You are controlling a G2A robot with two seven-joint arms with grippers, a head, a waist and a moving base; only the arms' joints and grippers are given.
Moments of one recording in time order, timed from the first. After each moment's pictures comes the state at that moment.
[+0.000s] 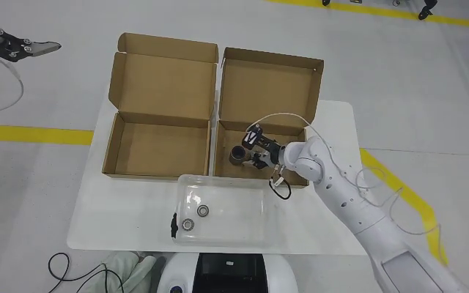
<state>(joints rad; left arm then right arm) 0.60 -0.17 -1.14 -1.49 0.83 -0.81 -0.08 -0.83 -1.25 0.81 -1.29 -1.03 -0.51 0.69</state>
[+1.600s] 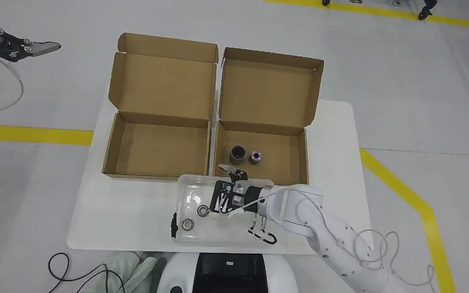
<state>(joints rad) 0.60 -0.17 -1.14 -1.49 0.83 -0.81 -0.08 -1.17 -1.20 0.79 -1.86 -1.35 -0.58 0.47</state>
